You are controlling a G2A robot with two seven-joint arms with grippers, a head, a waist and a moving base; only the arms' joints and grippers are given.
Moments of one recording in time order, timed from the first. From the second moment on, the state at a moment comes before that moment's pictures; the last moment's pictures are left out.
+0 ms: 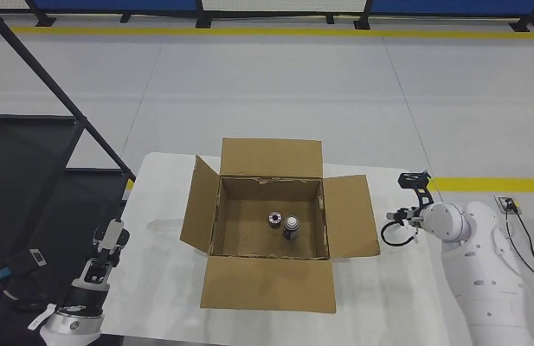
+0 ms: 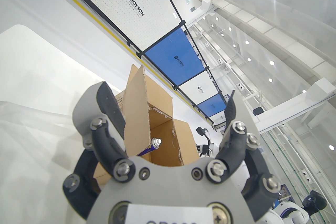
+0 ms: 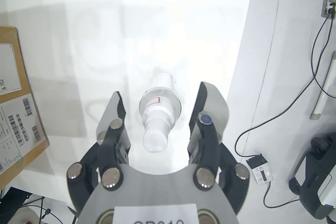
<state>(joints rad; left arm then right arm) 1.66 -1.40 -1.90 -2.18 0.20 -0.21 -0.30 -0.68 -1.21 1.50 -1.12 -1.16 -0.09 1.11</state>
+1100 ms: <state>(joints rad) 1.66 -1.40 -1.90 -2.18 0.20 -0.21 -0.30 -0.87 -1.22 1.08 -1.99 -1.02 0.01 1.17</state>
